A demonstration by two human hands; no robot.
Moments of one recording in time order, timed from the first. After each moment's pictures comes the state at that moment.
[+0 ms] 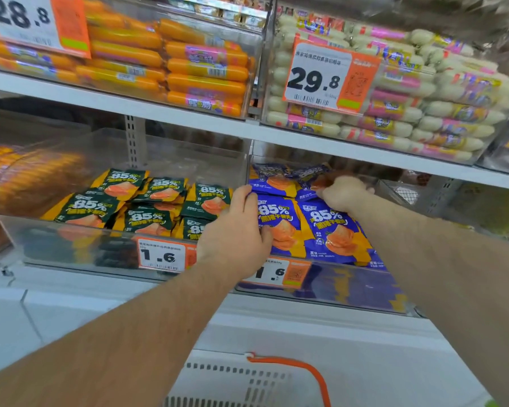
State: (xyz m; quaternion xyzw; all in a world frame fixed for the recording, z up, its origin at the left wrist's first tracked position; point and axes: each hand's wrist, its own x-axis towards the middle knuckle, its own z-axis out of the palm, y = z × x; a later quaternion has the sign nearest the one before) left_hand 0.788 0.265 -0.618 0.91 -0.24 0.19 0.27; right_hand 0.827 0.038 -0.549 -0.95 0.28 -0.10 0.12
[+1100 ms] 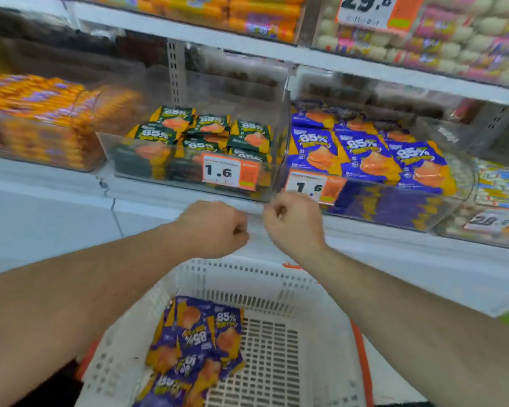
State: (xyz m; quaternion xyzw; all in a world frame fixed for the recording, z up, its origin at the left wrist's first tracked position) left_hand 0.710 0.398 -0.645 0.94 -0.34 -0.02 0.04; right_hand 0.685 0.227 -0.675 -0.91 -0.01 -0.29 0.28
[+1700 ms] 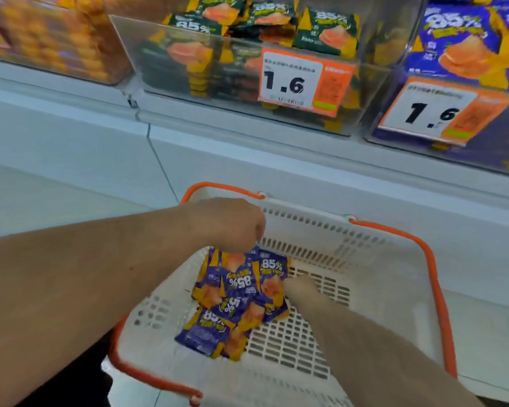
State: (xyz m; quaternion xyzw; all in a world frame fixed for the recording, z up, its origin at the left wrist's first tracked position) left_hand 0.720 0.434 -0.735 0.90 -0.30 -0.31 -0.02; right_hand 0.659 0.275 -0.950 -0.77 0.36 0.36 0.40
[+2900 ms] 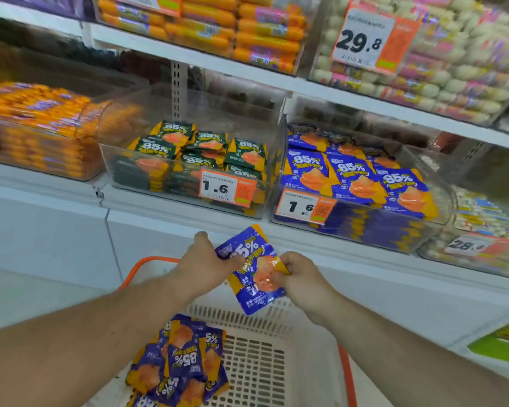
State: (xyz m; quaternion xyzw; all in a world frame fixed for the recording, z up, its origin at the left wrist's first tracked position) left_hand 0.674 0.395 -0.680 0.87 0.01 -0.17 0.46; right_hand 0.631 0.211 -0.699 -0.83 0.16 0.06 0.53
